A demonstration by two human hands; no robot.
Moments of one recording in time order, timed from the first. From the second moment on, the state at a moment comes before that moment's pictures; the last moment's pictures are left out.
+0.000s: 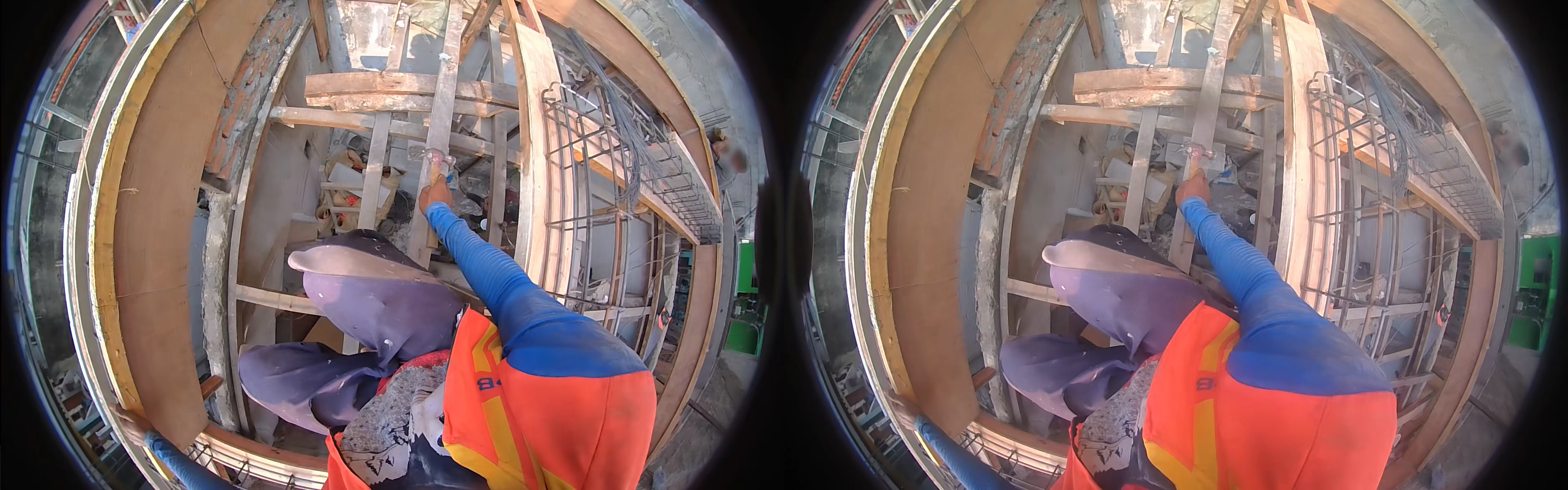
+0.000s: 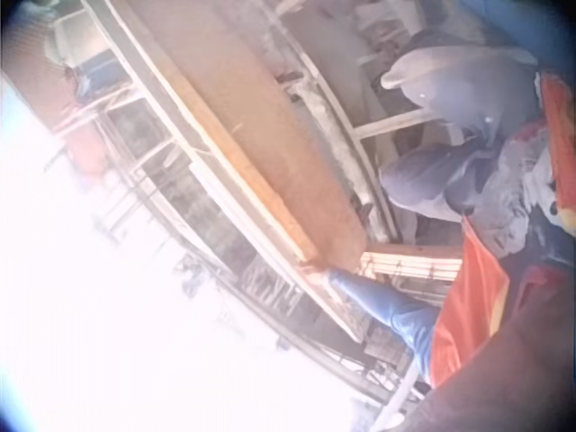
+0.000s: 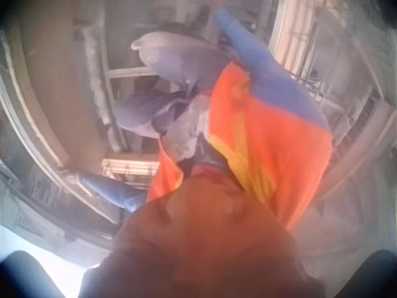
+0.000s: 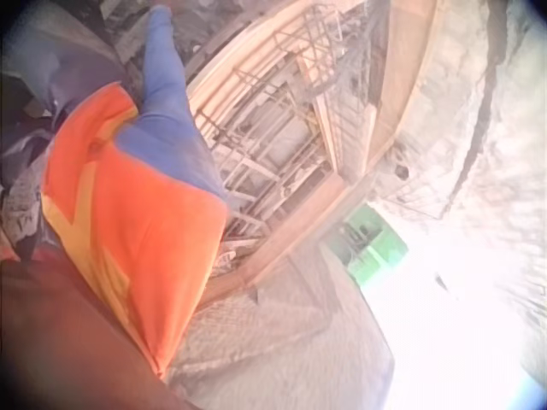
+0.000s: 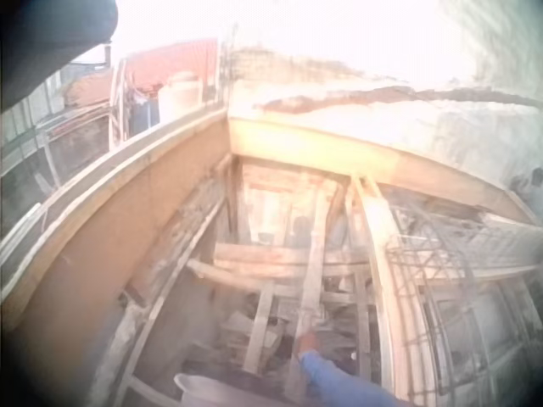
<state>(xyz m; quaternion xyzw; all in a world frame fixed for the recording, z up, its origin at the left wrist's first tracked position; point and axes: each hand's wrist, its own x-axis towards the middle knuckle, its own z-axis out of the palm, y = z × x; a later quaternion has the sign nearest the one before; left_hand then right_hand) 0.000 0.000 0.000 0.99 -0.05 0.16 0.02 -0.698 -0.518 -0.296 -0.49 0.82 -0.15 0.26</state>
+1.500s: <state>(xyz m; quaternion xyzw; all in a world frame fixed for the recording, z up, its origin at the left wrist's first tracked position) -0.083 -0.028 0.042 0.96 -0.10 0.24 0.11 -0.500 -0.532 -0.135 -0.86 0.19 -0.17 0.45</state>
